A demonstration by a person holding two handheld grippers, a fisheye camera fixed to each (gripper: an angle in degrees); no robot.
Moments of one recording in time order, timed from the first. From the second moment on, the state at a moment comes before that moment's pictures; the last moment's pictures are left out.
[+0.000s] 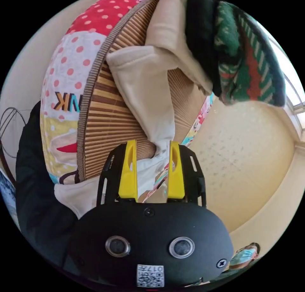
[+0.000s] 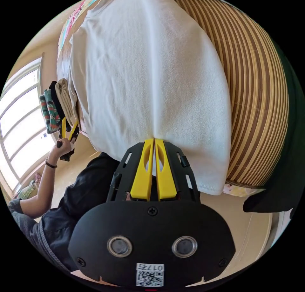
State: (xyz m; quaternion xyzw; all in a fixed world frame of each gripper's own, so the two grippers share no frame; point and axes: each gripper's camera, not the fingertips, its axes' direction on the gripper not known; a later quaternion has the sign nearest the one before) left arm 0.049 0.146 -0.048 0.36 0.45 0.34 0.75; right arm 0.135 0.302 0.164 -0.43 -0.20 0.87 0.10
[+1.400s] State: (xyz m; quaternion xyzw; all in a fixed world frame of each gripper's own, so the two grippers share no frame) left arm 0.167 0.280 0.285 0.31 -0.26 0.64 0.65; right arm 0.157 0.419 -0.280 0.22 0.32 0.91 -0.17
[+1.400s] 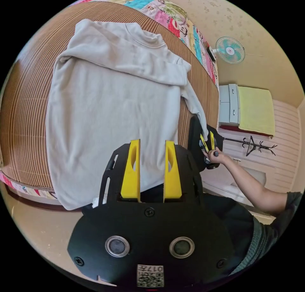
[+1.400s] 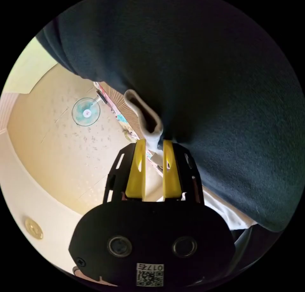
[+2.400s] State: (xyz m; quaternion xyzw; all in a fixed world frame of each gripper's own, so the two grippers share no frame) left arm 0.295 0.235 0.015 0.39 -0.07 0.61 0.68; right arm 0.229 0.312 -0.327 0.29 0.40 0.87 0.03
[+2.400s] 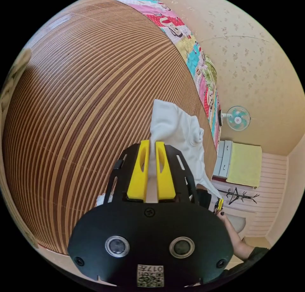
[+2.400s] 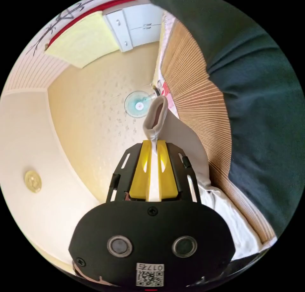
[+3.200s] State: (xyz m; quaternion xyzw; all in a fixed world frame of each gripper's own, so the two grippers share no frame) left arm 0.001 0.253 0.013 0.40 -0.18 0.58 0.69; right arm 0.269 0.302 0.187 0.24 -0.06 0.96 0.12
